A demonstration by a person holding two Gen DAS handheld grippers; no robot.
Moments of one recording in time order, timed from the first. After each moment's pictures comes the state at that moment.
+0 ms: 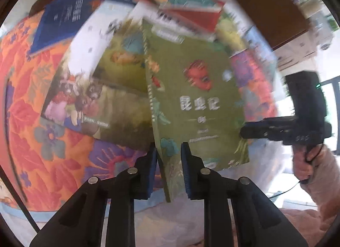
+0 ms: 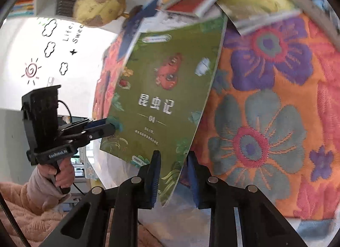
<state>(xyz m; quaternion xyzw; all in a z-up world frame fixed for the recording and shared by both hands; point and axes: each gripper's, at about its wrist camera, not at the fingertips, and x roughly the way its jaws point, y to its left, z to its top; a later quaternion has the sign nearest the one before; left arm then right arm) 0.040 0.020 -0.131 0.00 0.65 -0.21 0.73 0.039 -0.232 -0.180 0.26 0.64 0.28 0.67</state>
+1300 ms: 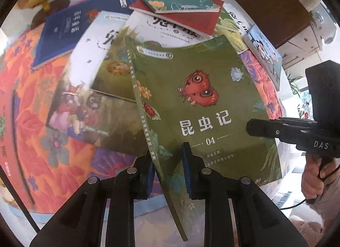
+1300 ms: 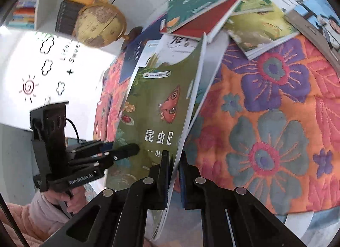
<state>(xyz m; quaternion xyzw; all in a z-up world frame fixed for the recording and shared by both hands) 0.034 0.003 -0.111 0.04 0.62 -0.20 0.75 0.033 -0.208 -0.131 0.25 0.58 0.25 0.73</state>
